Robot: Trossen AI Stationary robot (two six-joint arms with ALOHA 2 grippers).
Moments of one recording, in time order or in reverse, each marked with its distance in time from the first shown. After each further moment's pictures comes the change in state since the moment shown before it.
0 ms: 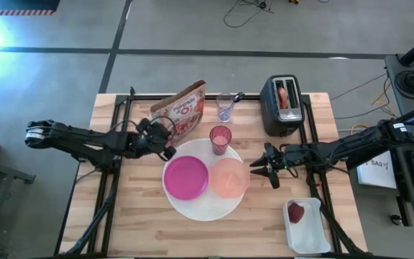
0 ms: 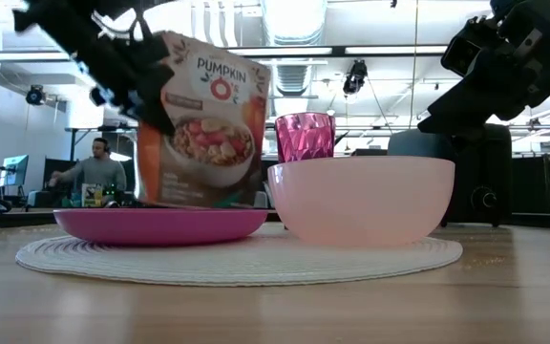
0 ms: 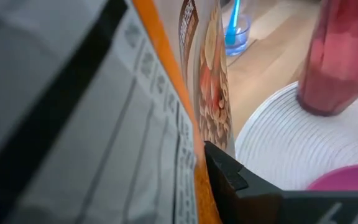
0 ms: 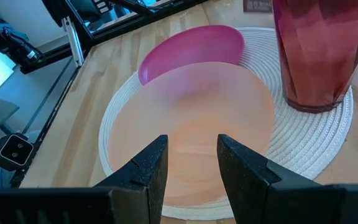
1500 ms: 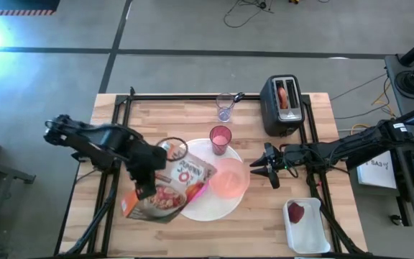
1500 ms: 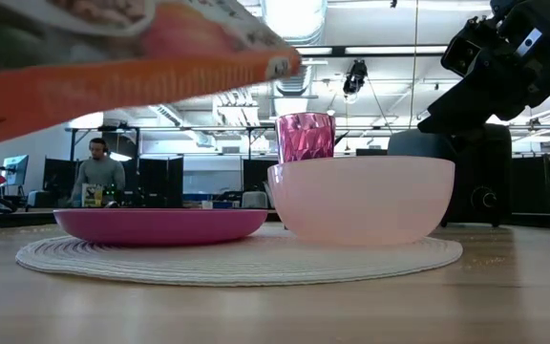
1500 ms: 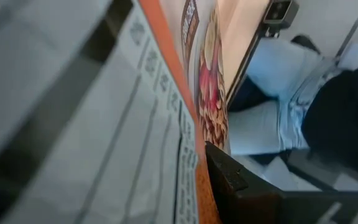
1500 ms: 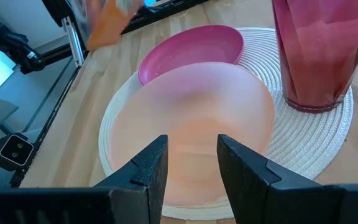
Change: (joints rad) left arm -0.273 0.310 0.923 -1.030 1.081 -0.341; right arm 0.000 0.000 0.000 0.000 0.000 0.000
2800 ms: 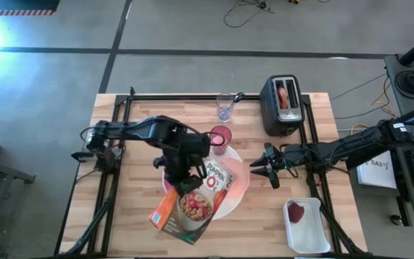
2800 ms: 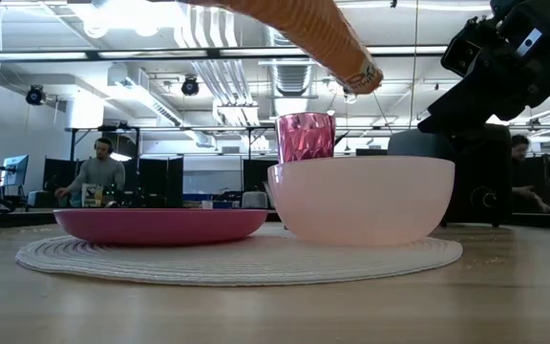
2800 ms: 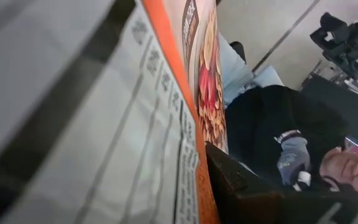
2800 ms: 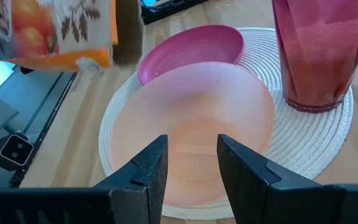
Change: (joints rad) left arm 0.149 0.481 0.608 -0.137 0.327 -0.190; right arm 0.000 0.000 0.000 0.000 0.000 0.000
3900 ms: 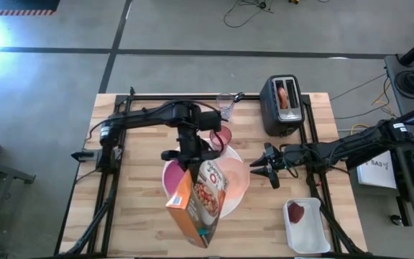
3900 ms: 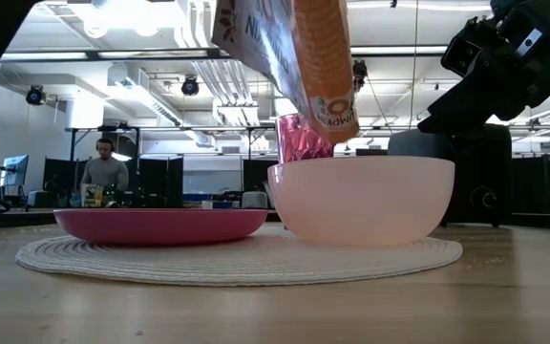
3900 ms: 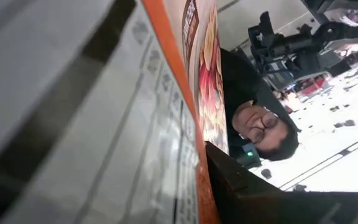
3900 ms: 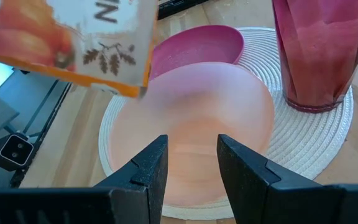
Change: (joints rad) left arm 0.219 0.102 -0.013 0.007 0.429 -0.170; right arm 0.000 0.000 0.000 0.000 0.000 0.000
